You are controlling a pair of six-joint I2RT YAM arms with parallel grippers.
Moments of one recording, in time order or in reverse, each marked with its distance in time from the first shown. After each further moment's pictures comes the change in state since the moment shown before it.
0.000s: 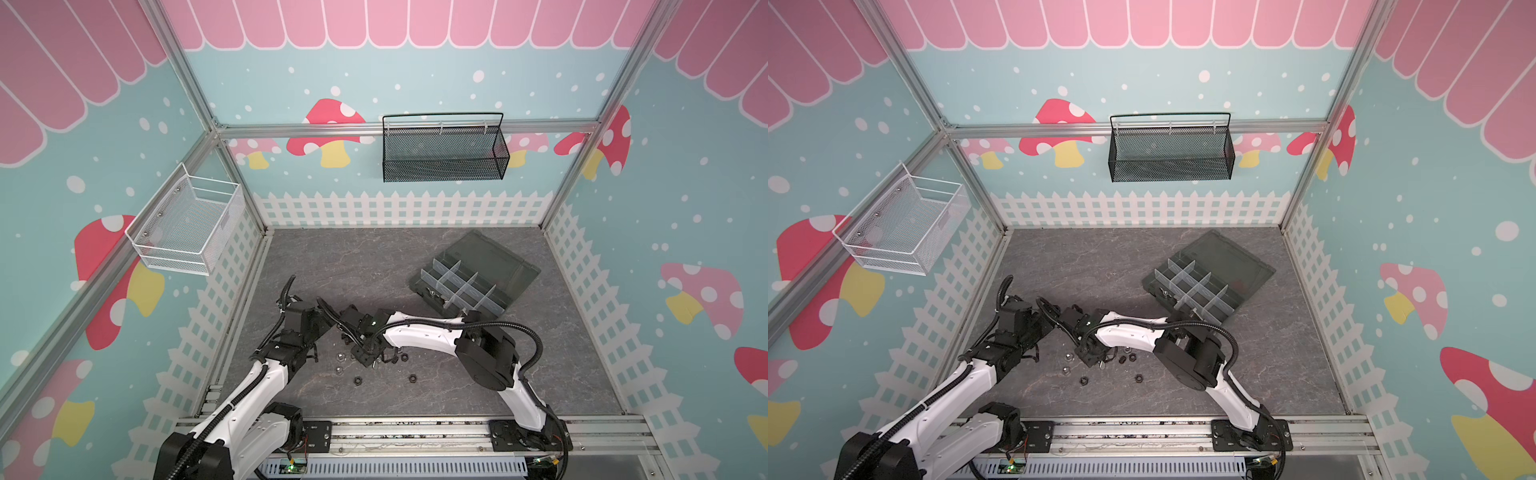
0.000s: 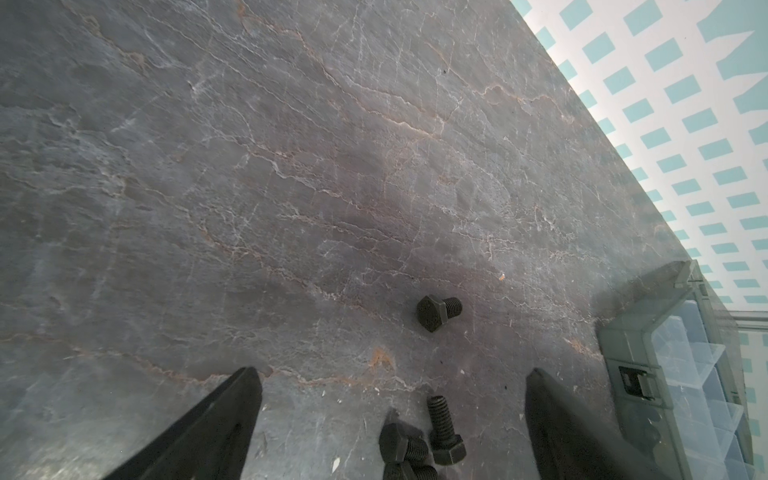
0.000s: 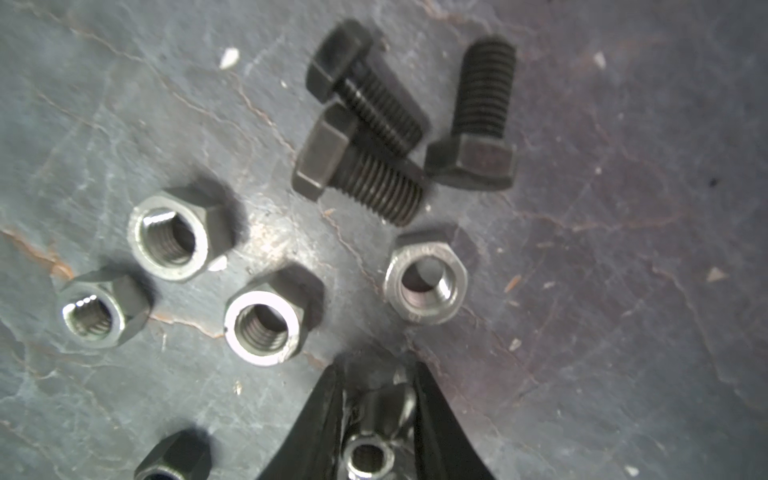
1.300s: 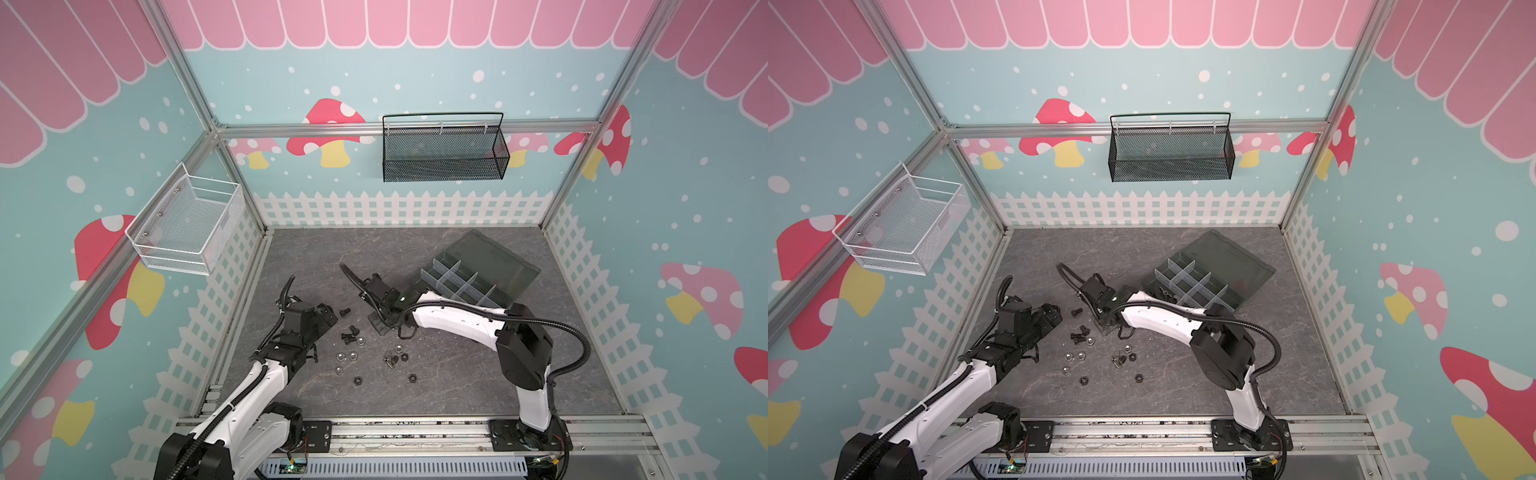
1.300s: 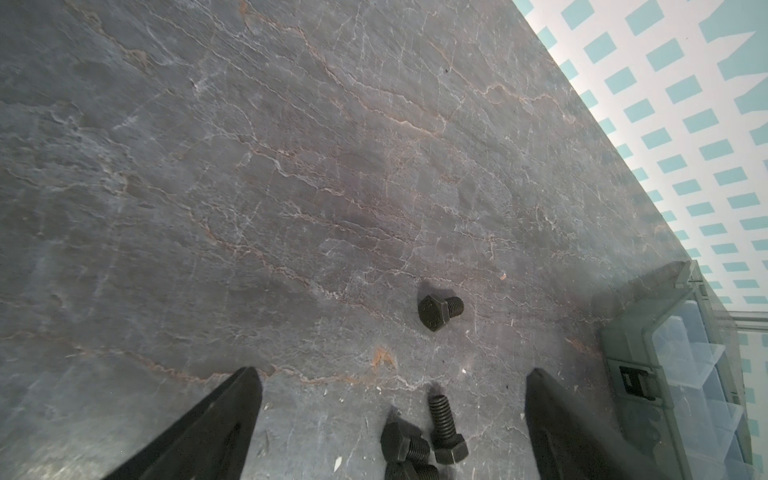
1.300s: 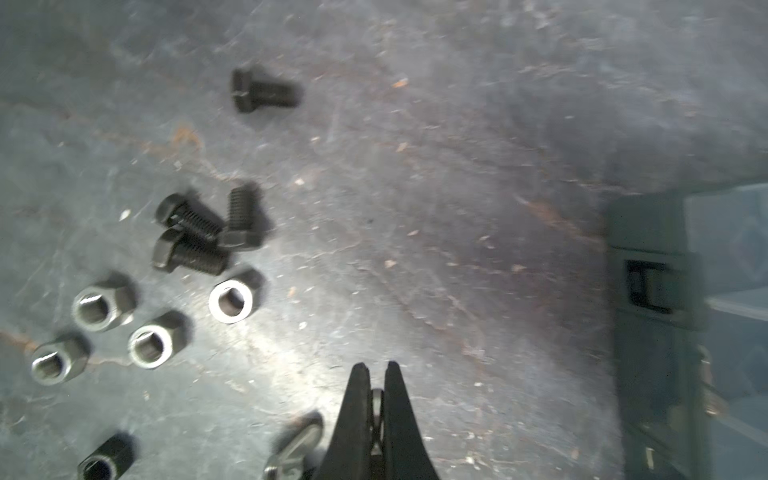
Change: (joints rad) left arm 0.005 -0.004 -0.004 0.001 0.005 0.000; right arm -0.182 -0.257 -0.113 0.050 0.181 0.021
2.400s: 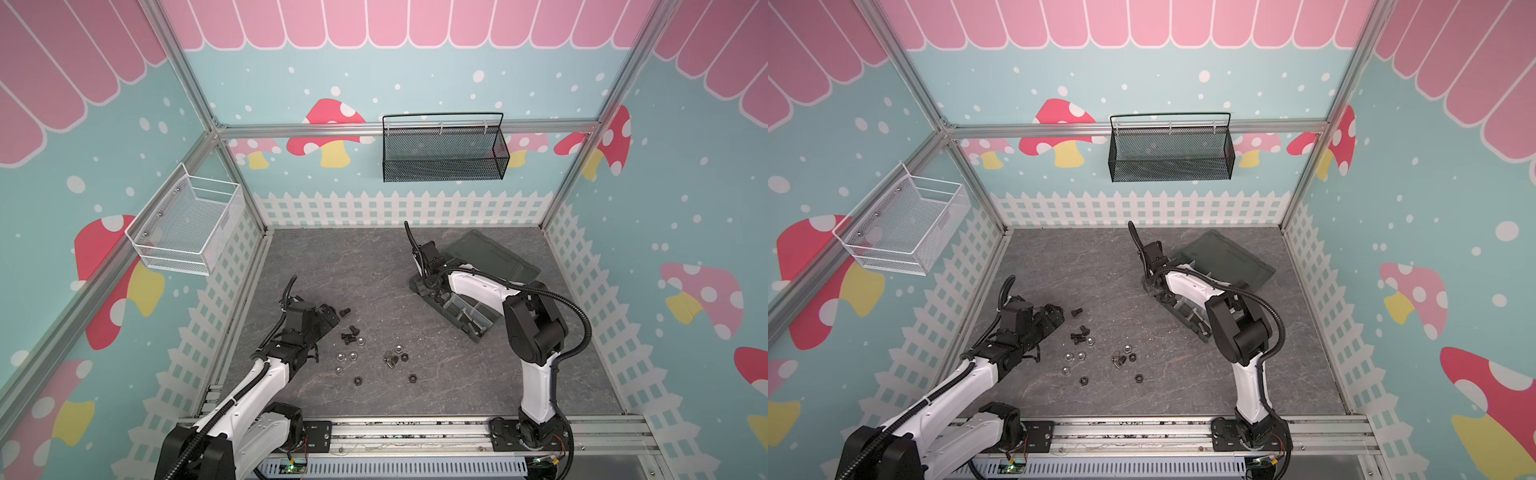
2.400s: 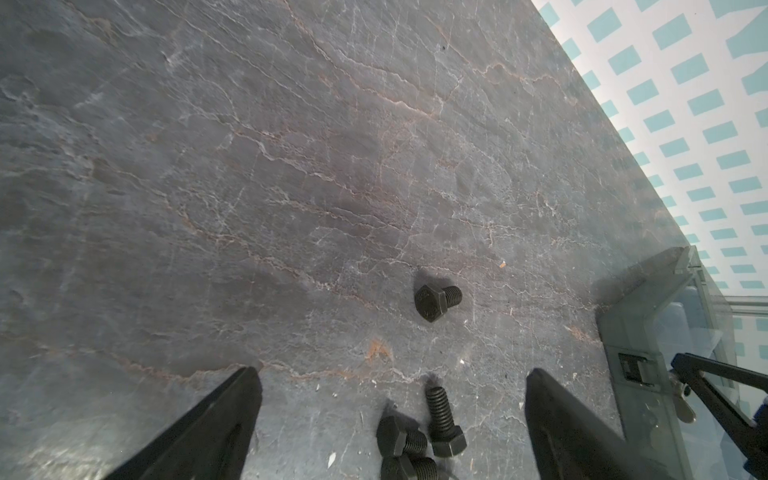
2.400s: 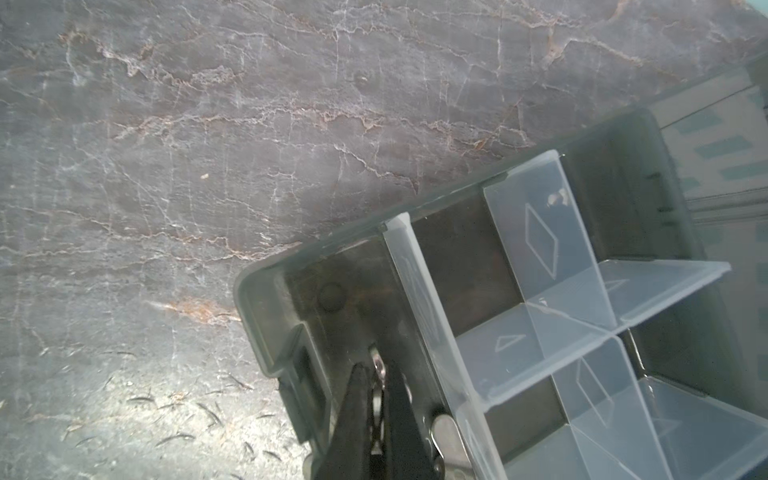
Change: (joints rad) left arm 0.000 0.032 0.000 0.015 0.039 0.005; right arm -0.364 0.082 -0.058 0.201 -0.009 -0.174
